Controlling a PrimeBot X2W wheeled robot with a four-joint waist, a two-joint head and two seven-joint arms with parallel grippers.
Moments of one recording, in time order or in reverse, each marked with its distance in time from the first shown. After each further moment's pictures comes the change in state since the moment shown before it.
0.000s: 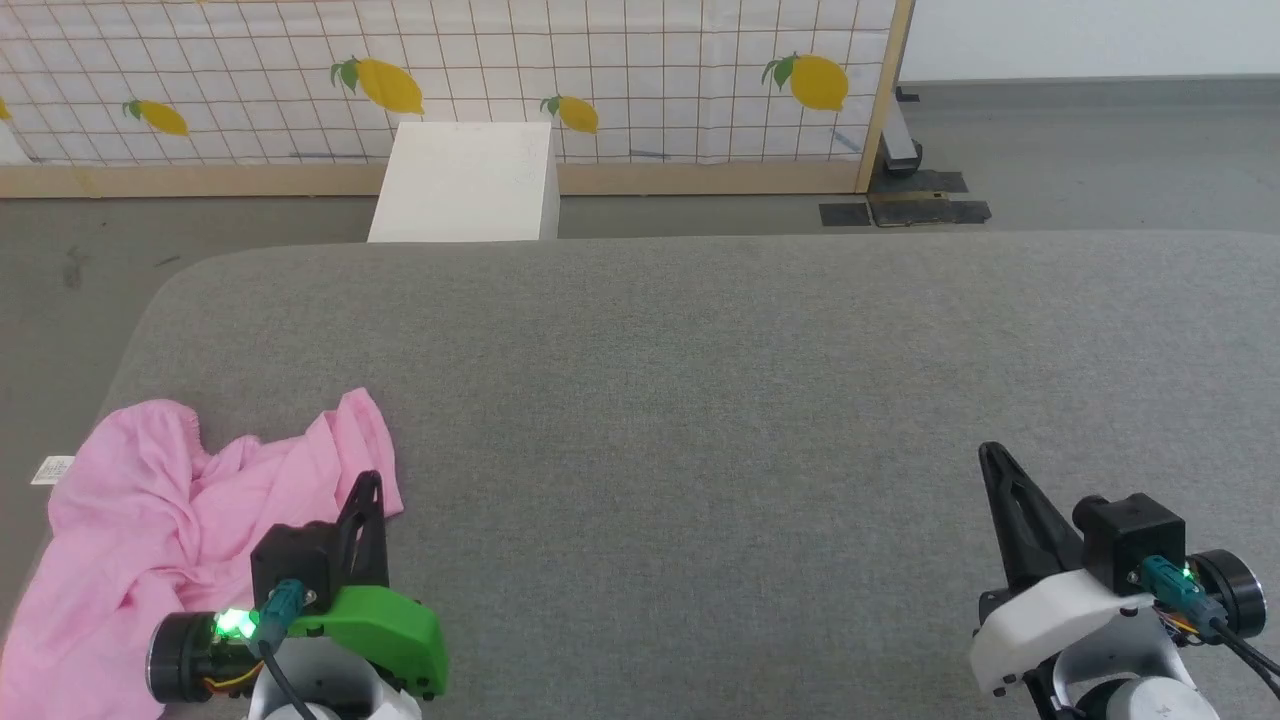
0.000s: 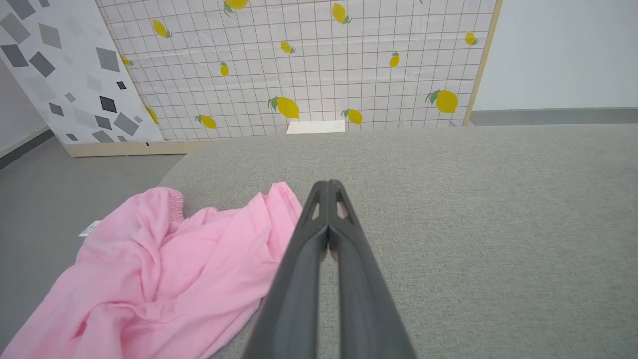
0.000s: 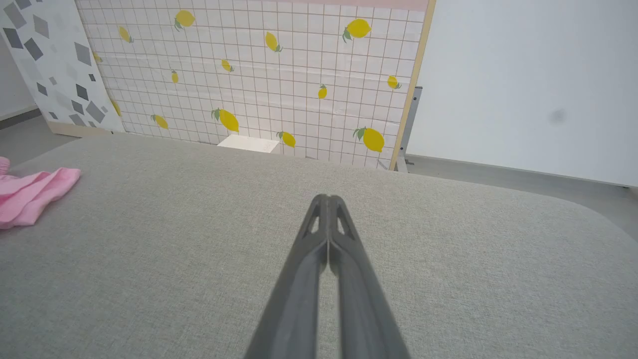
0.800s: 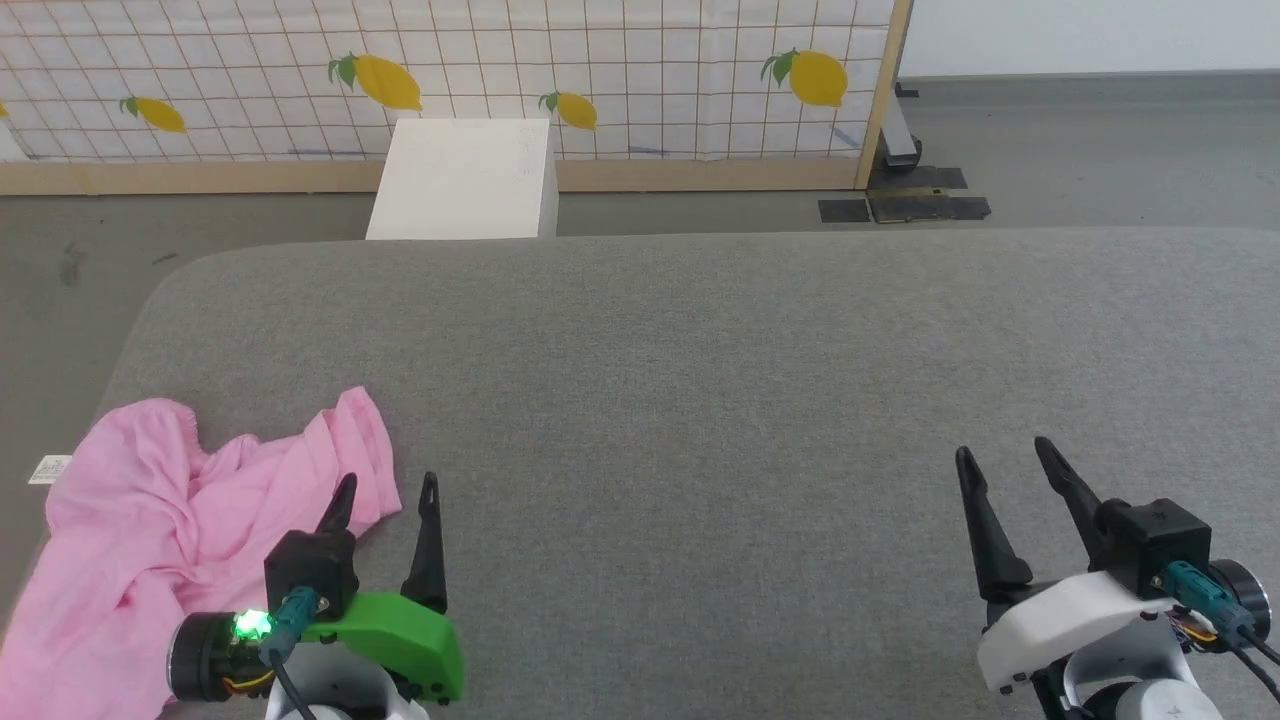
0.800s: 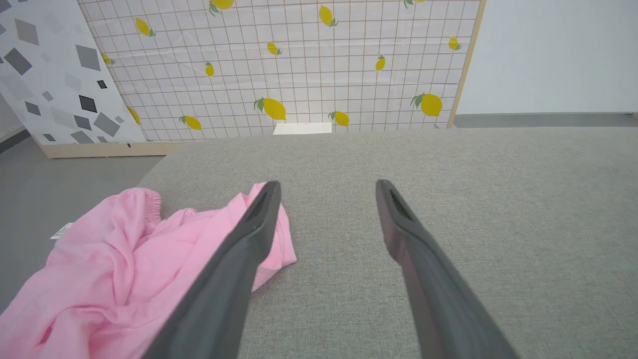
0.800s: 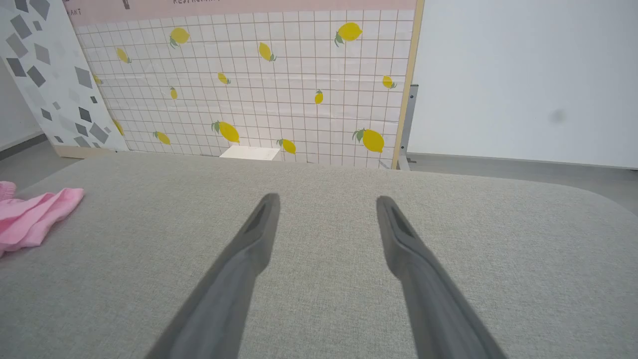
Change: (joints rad) left arm 0.000 0.000 -0.027 0.020 -0.026 -0.009 -0.035; right arm 0.001 -0.001 -0.014 0.019 0.065 0.000 -0.033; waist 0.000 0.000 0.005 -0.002
